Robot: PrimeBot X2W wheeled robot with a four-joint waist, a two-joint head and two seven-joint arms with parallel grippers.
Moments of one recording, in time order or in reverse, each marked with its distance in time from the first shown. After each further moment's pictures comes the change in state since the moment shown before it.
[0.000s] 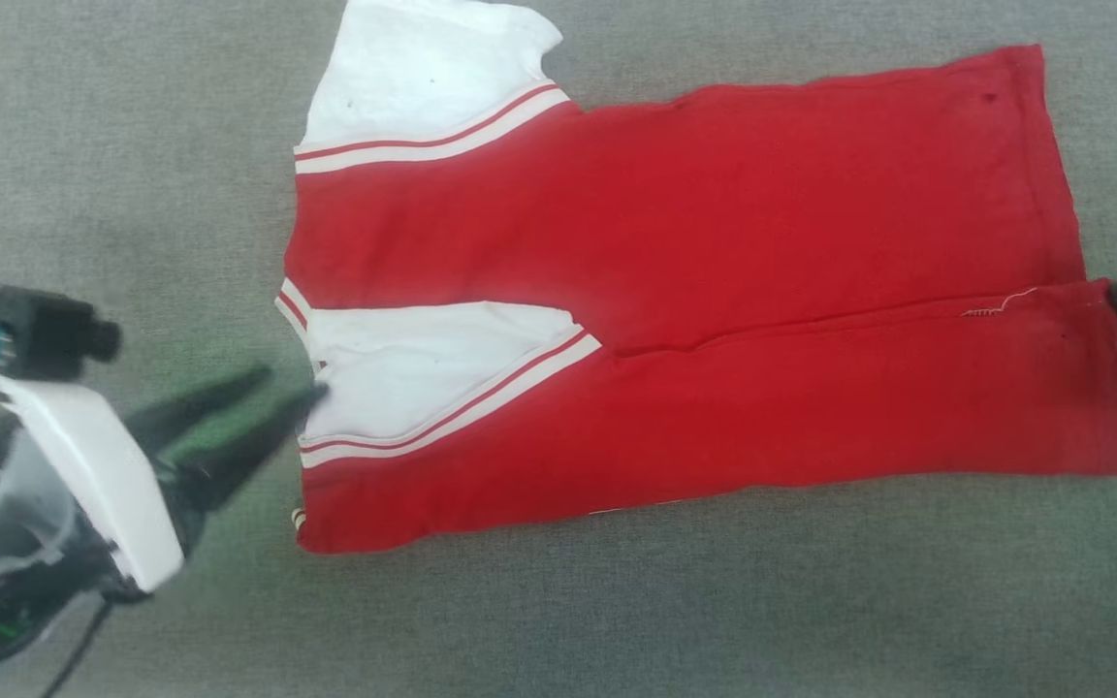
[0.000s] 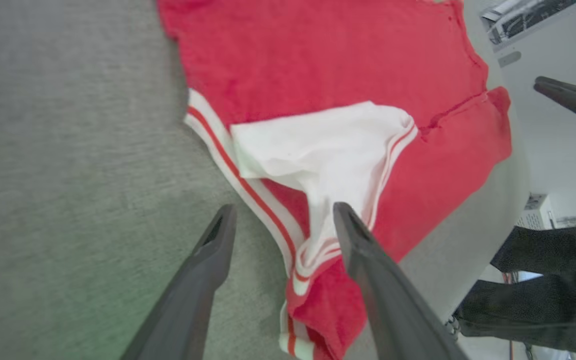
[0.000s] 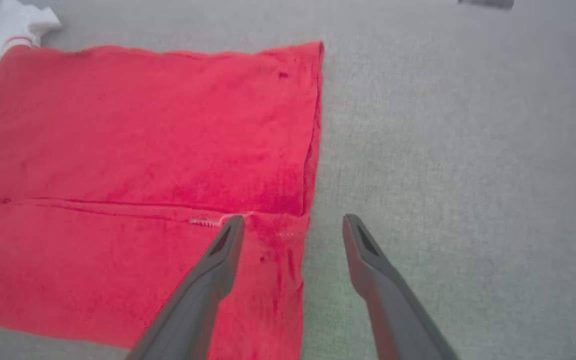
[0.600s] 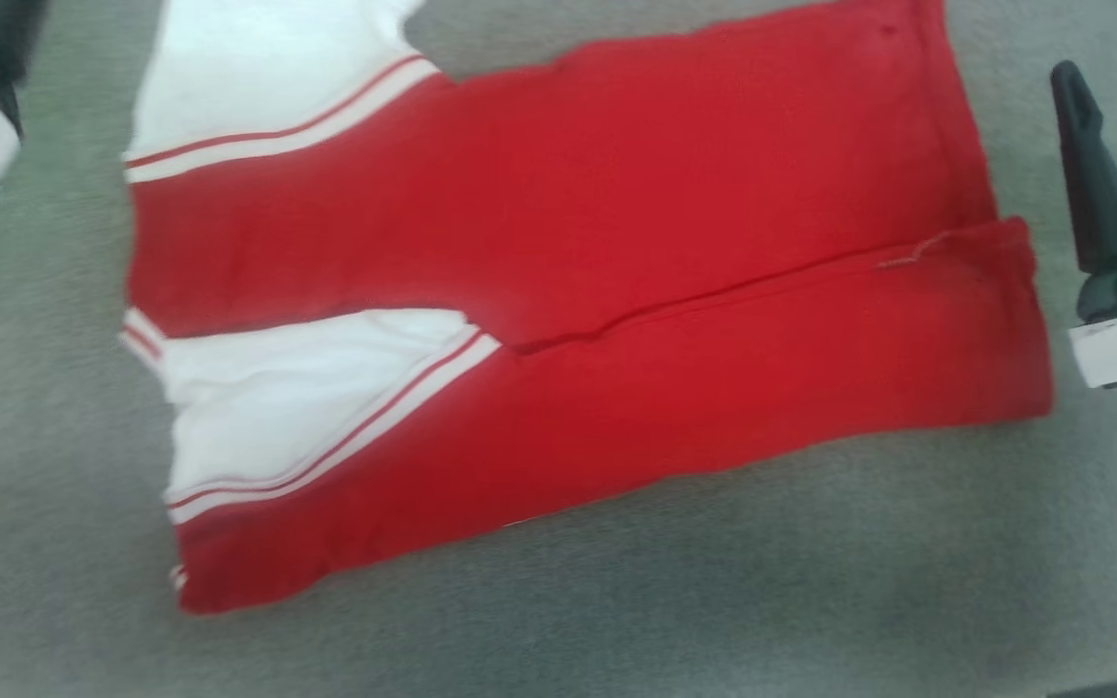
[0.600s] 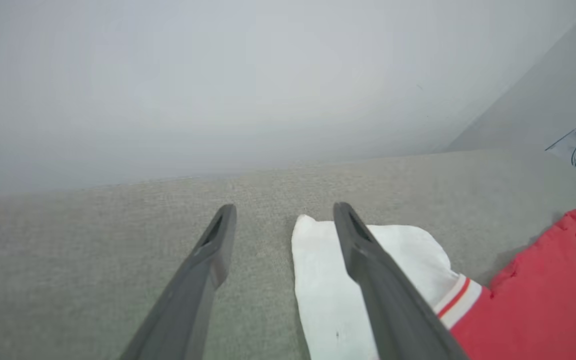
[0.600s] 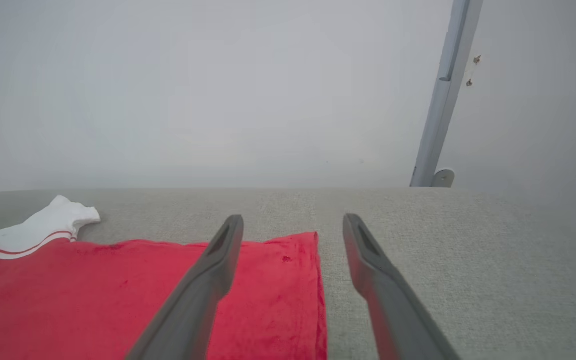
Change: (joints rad) left arm -0.449 -0.199 0.137 0.532 0.188 0.047 -0.063; right arm -0.244 0.206 0.151 0.128 -0.130 0.000 -0.598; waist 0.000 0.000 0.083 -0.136
